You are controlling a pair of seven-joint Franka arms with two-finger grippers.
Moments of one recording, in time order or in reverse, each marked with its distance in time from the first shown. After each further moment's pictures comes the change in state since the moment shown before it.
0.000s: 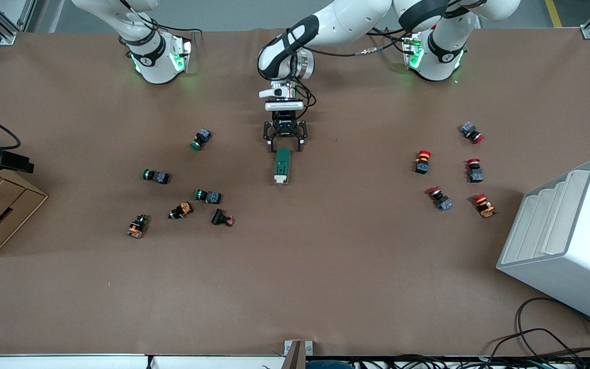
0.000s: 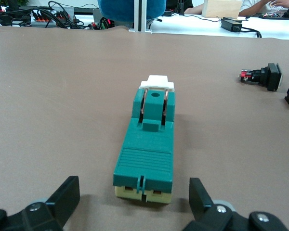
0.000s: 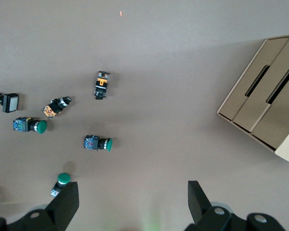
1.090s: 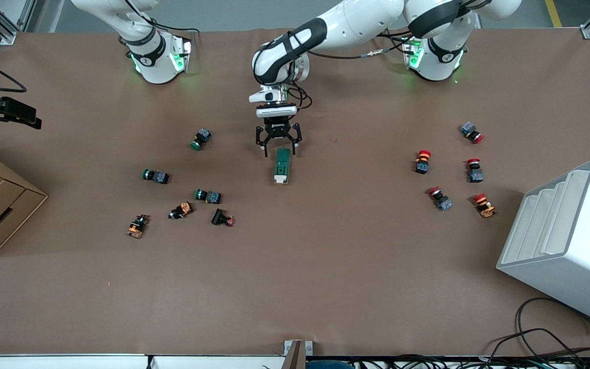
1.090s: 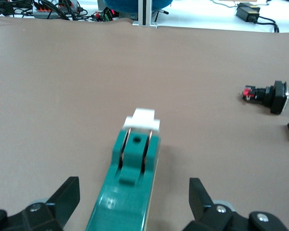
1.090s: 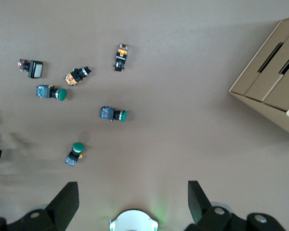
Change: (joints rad) left arm 0.157 -0.014 -0.137 0.113 -0.105 0.033 0.225; right arm 0.033 -0.264 0.016 -0.221 0.012 -0.014 0.000
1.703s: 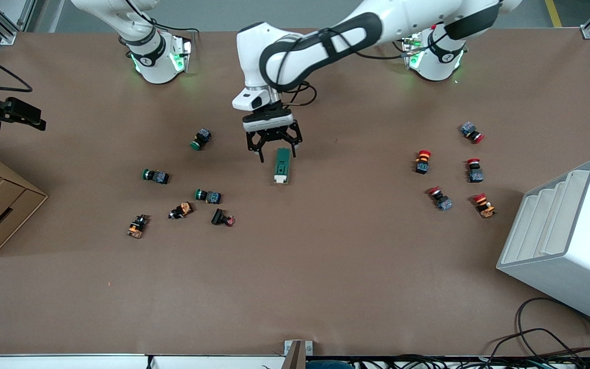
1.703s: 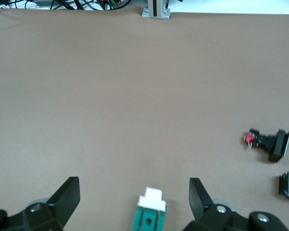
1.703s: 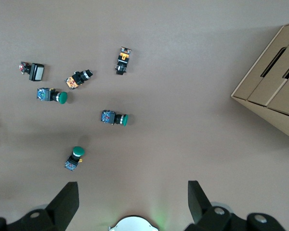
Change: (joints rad) left arm 0.399 -0.086 -0.371 0.161 -0.337 -0.029 0.580; right arm 0.007 -0.045 0.000 -0.085 0.000 0.053 0.000
